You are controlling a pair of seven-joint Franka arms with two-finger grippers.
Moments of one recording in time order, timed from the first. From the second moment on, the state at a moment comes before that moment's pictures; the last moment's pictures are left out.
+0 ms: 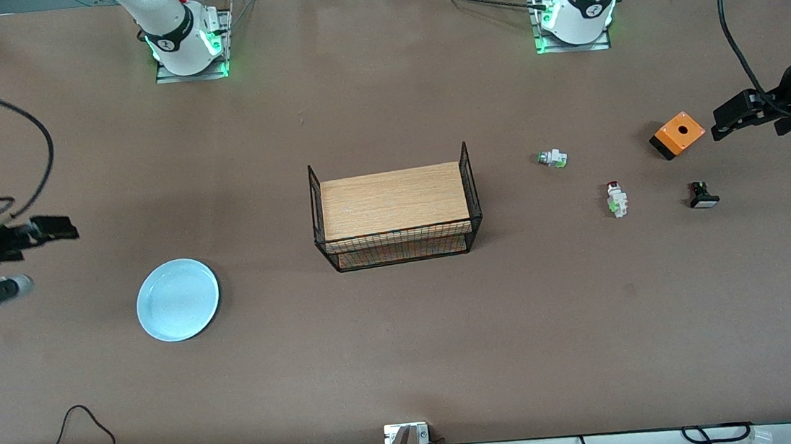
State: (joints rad) left arm 0.05 0.10 -0.04 -1.52 -0.01 1.57 0.01; right arm -0.02 0.50 0.02 -1.04 -0.06 1.28 -0.29
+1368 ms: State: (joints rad) left arm 0.05 0.09 -0.04 -1.52 -0.01 1.60 0.01; right arm 0.13 0.17 0.01 -1.48 -0.21 1.49 -0.21
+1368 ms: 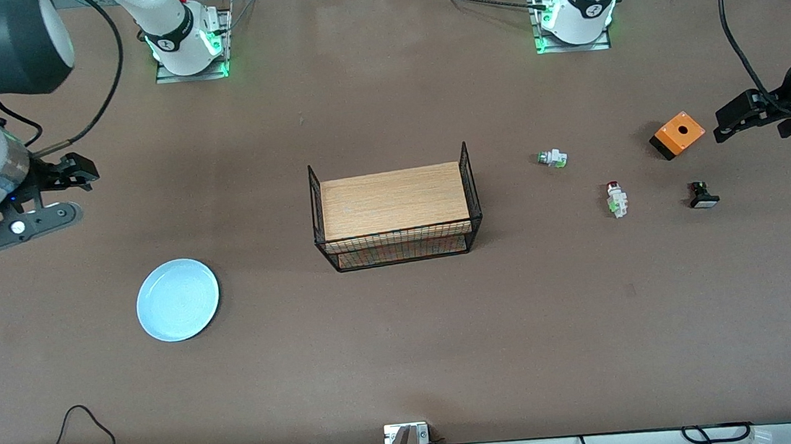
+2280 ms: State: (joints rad) left arm 0.05 0.09 -0.04 -1.52 -0.01 1.61 0.01; right arm -0.09 -0.13 0.01 -1.91 -0.03 1.75 -0.21
